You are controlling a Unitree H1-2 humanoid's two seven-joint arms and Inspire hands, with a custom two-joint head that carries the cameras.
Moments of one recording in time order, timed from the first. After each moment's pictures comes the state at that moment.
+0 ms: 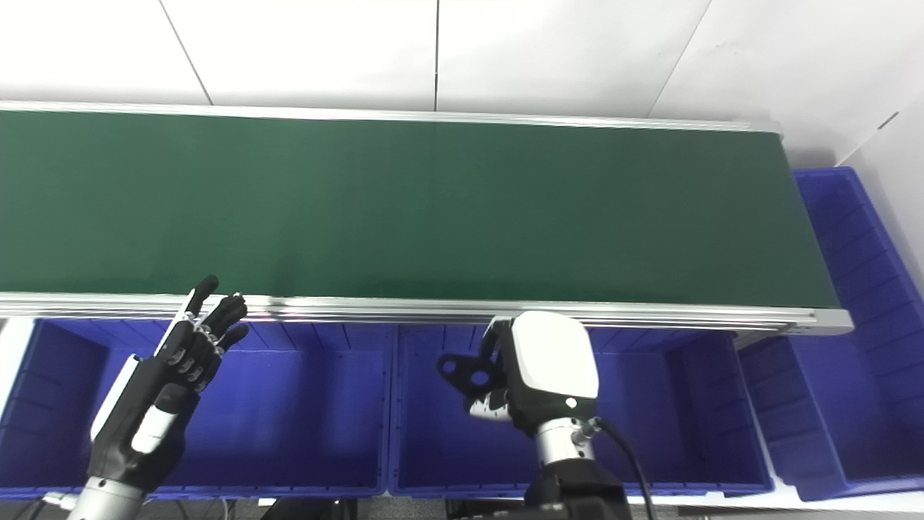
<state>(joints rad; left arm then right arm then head) 0.50 0.23 -0.16 -0.33 -0.21 -0.09 -0.24 0.48 -0.02 0.36 -0.46 -1.38 0.34 0.30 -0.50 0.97</state>
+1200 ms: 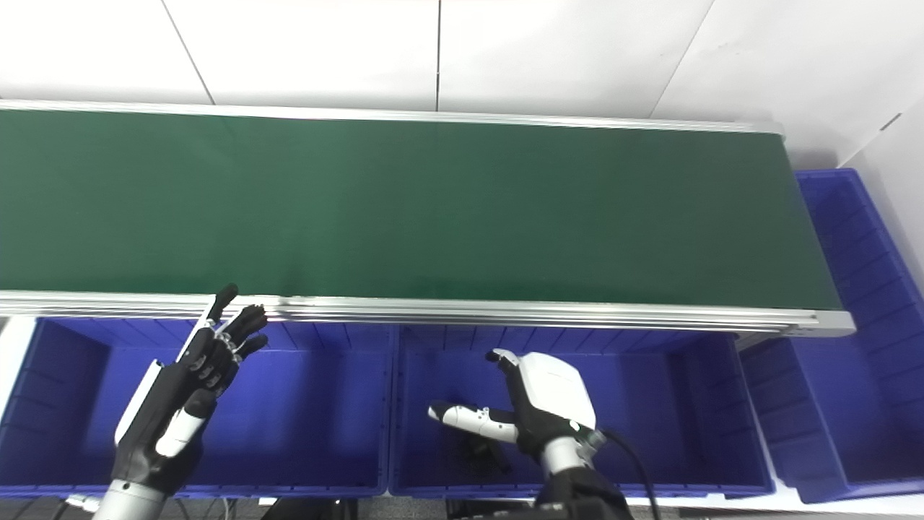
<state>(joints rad) 0.51 0.19 -0.18 -0.25 -0.14 -0.12 -0.25 0.55 0.04 0.24 -0.47 -0.94 0.37 0.34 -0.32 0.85</state>
